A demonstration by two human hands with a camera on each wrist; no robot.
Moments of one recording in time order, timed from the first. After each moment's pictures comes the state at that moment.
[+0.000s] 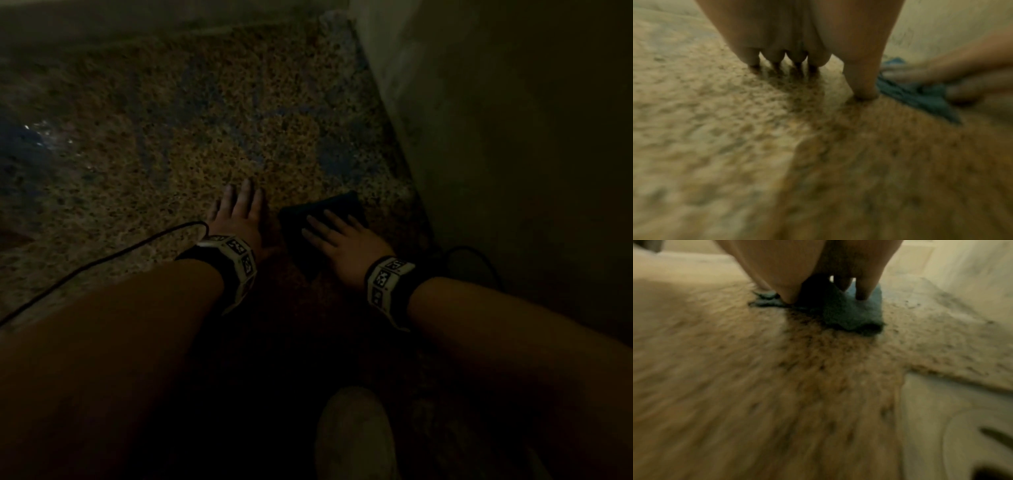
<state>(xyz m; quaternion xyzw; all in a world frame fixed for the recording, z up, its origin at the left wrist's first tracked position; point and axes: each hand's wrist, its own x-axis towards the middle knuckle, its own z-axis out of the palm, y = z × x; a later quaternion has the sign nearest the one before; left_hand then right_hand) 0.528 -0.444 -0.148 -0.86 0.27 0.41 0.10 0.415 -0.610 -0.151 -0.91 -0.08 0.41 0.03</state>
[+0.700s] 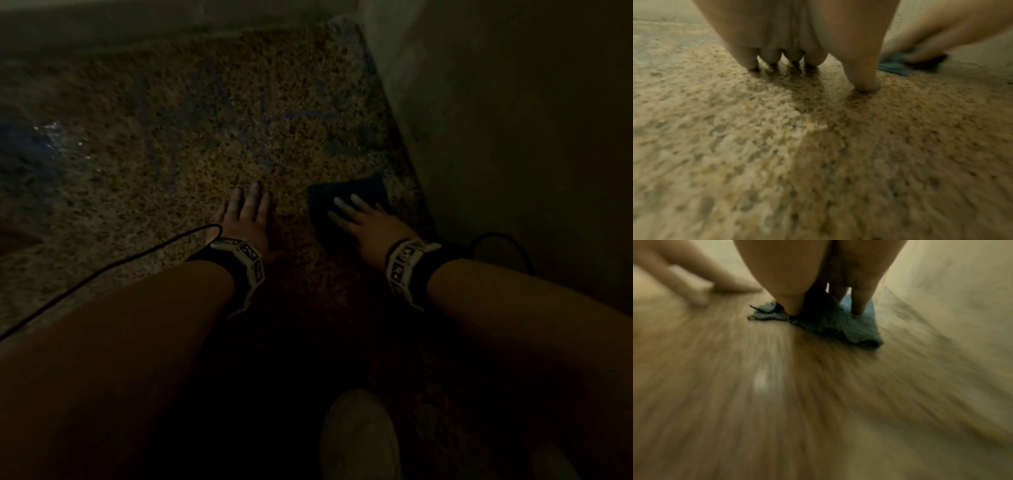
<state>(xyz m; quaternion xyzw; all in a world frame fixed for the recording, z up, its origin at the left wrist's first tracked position) 0.530 -0.446 -0.149 -0.86 0.27 0.41 0.15 0.432 -0.642 -0.143 -0.91 -0.02 0.41 0.05</state>
